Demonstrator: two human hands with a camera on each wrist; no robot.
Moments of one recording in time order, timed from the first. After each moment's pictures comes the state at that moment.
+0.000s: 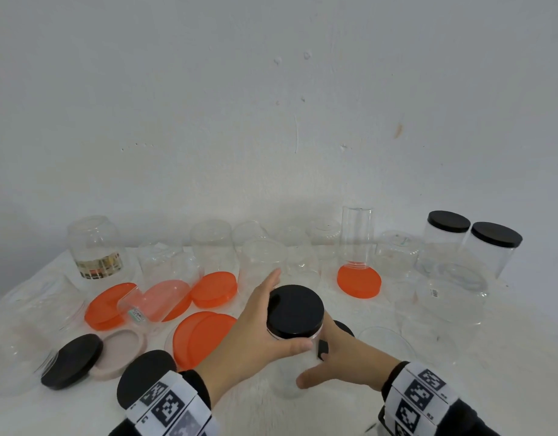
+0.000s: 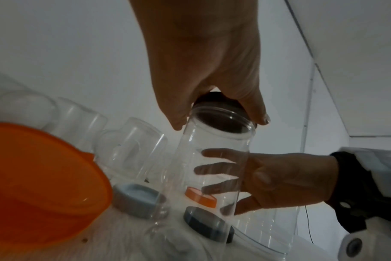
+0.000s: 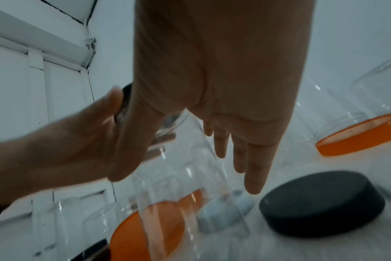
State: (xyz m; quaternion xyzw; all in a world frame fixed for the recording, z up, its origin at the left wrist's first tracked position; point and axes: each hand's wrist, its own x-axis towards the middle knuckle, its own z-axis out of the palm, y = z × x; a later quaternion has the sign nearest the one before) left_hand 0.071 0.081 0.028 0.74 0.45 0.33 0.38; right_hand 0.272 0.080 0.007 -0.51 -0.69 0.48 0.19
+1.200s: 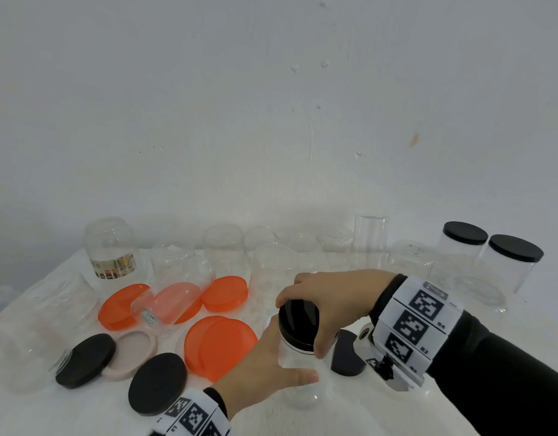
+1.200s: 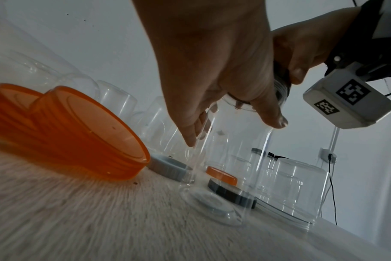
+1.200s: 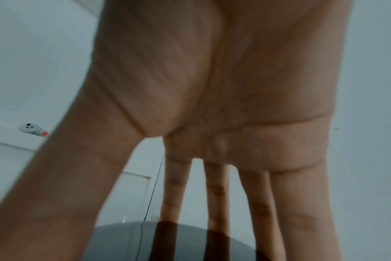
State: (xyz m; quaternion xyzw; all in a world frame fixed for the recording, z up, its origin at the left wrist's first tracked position) left_hand 0.071 0.080 -0.005 0.69 0.38 0.32 0.52; right_hand 0.222 0.106 0.142 -0.46 -0.86 0.16 -0.16
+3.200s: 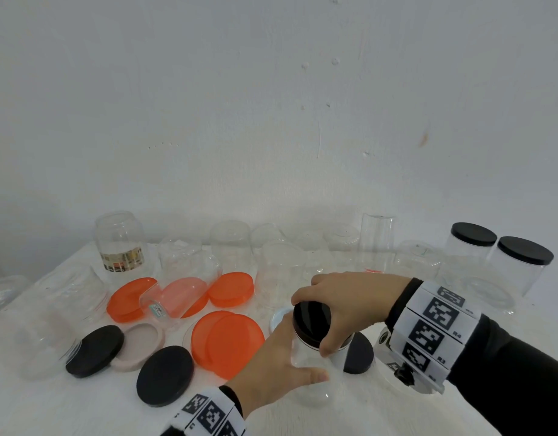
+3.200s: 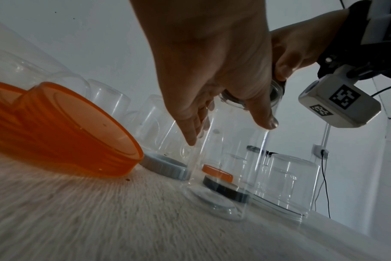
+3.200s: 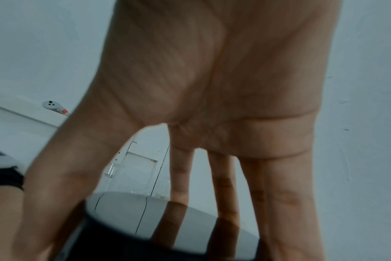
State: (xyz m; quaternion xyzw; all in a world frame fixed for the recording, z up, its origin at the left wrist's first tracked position) left_hand 0.078 0.075 -0.004 0.71 0.40 0.34 0.47; right_hand 0.227 0.103 0.135 -0.47 -0.86 0.11 -0.16
